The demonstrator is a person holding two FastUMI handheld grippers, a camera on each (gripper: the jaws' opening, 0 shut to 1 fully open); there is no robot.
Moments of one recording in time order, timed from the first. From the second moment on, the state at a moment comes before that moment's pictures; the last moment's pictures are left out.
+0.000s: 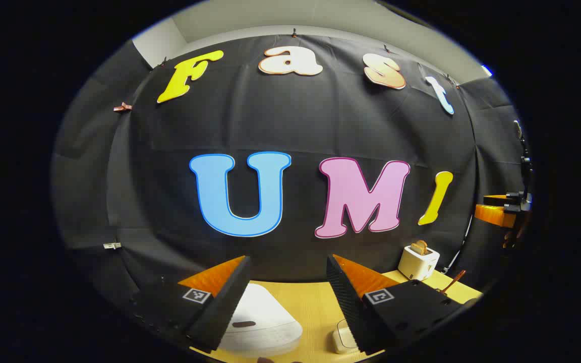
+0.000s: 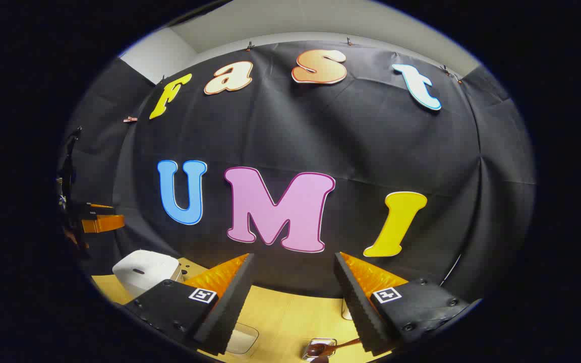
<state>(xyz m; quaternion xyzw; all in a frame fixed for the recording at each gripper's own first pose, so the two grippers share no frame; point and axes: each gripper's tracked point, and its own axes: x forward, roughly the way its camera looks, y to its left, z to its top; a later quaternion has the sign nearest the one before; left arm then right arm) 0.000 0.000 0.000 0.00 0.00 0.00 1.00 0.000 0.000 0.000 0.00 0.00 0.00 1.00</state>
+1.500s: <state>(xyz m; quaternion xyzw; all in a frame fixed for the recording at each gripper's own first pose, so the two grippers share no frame) 0.023 0.054 -0.062 -0.02 0.08 0.05 1.00 -0.014 -0.006 0.006 -0.02 -0.01 -0.01 1.00</state>
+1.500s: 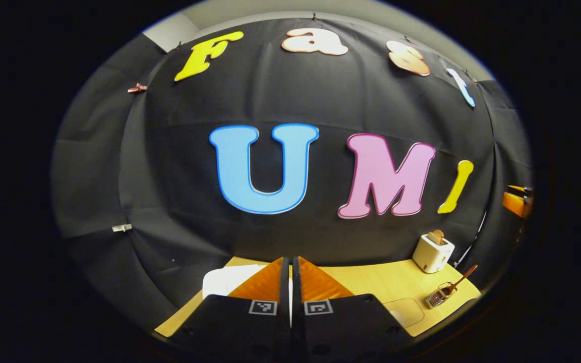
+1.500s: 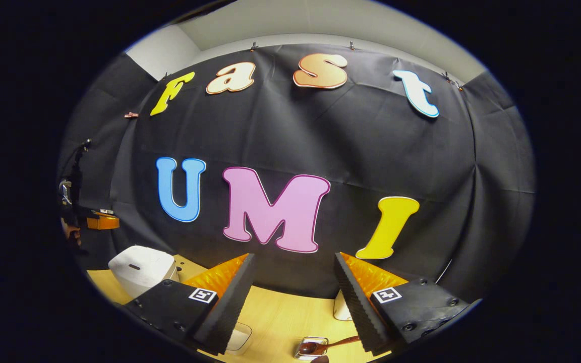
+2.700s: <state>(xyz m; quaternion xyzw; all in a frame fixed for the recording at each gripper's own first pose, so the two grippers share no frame) 0.068 0.089 -0.249 -0.07 0.30 0.05 0.95 -0.030 -0.036 -0.003 -0.02 0.01 -0.06 1.00</state>
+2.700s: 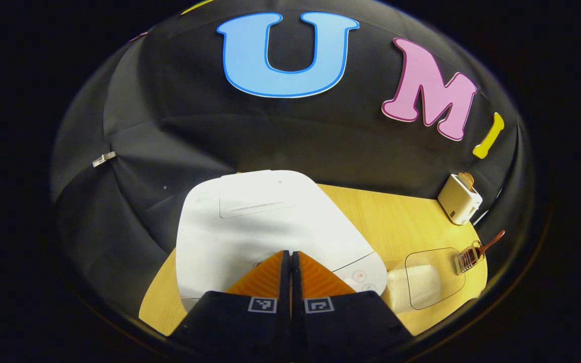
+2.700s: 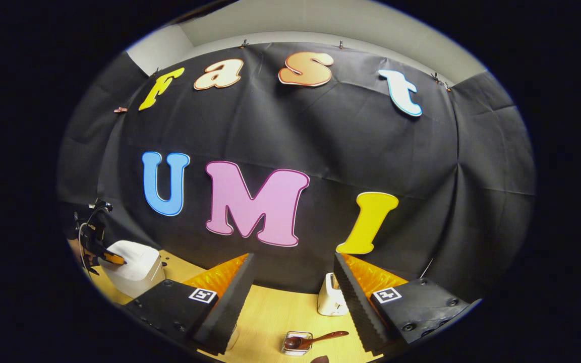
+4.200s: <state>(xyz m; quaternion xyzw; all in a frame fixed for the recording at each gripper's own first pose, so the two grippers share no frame) 0.113 0.119 -0.024 -0.04 0.03 0.09 0.99 -0.059 -0.075 -0.053 0.02 0.03 -0.09 1.00</state>
